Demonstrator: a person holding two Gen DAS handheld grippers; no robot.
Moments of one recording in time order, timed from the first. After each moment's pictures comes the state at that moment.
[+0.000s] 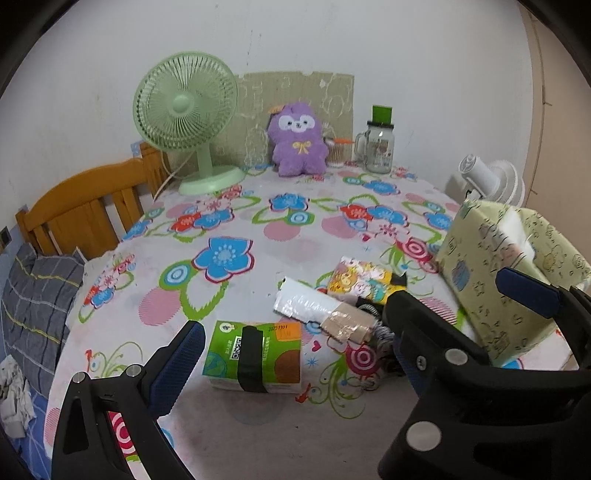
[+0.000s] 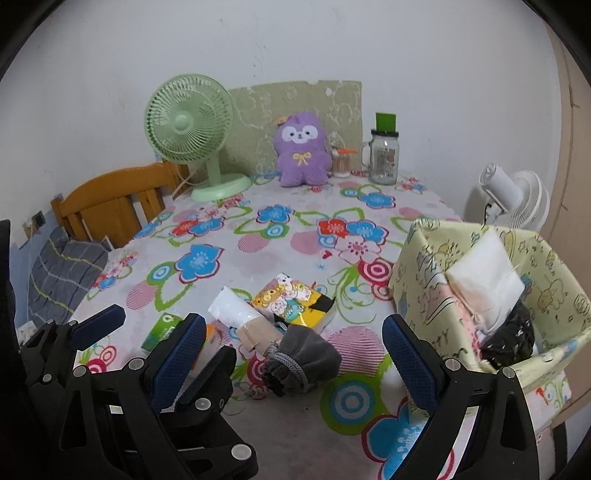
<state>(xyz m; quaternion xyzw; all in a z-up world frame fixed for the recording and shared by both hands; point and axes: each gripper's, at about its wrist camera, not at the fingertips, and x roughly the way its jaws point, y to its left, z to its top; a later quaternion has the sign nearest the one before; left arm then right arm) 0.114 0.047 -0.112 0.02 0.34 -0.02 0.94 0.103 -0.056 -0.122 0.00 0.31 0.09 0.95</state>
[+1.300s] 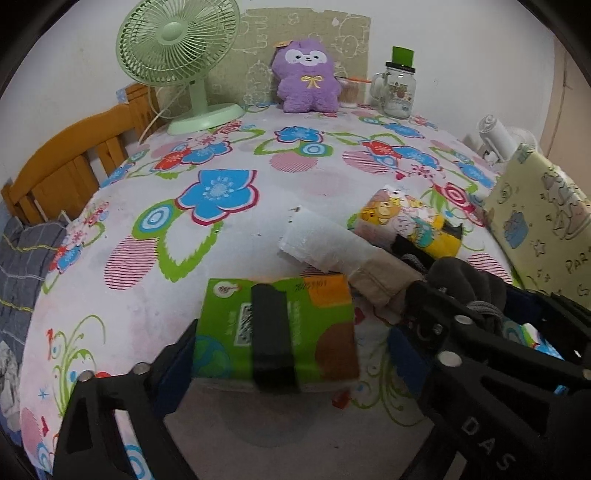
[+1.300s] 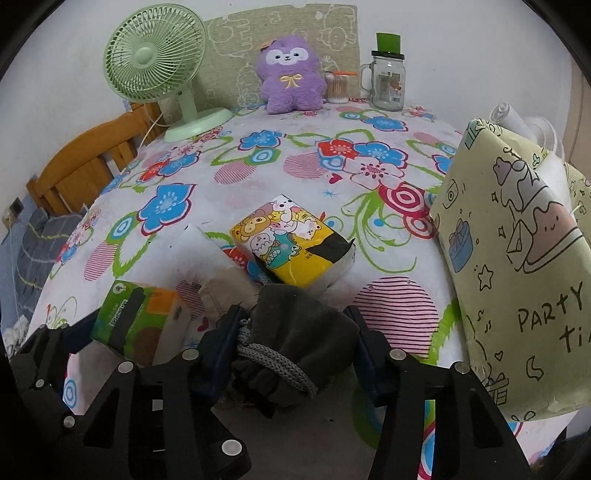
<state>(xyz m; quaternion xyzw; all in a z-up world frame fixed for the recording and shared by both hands) 0.151 0.066 -0.166 0.01 0.43 -0.03 0.90 0.151 -0.036 -0.182 0.01 0.42 0.07 0.91</state>
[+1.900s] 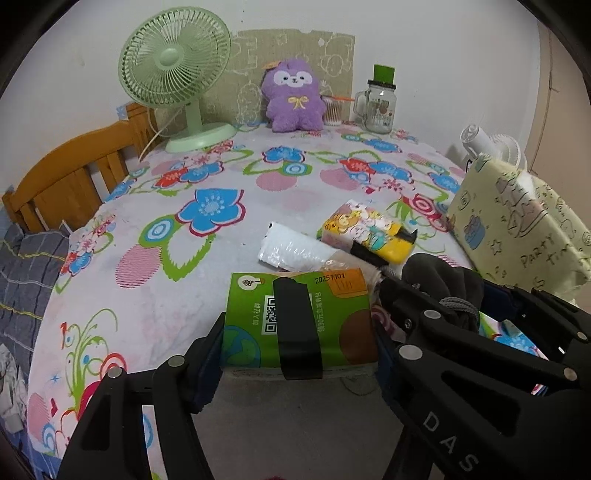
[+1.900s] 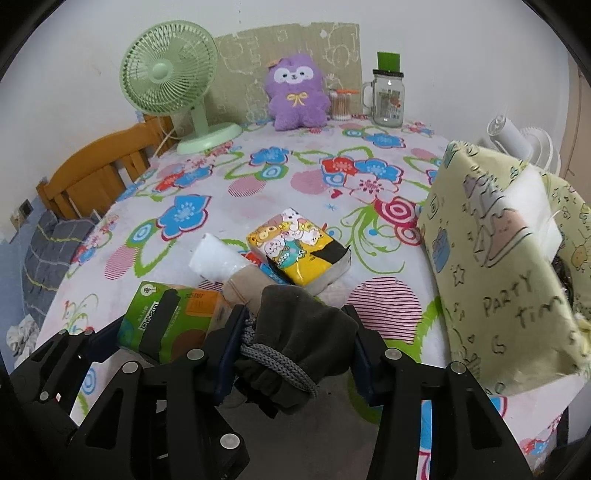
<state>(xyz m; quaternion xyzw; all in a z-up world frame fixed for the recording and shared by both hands) 0.120 0.052 -0.139 0.01 0.40 -0.03 0.92 0.123 -0.042 -0.158 0.01 0.39 0.09 0.92</state>
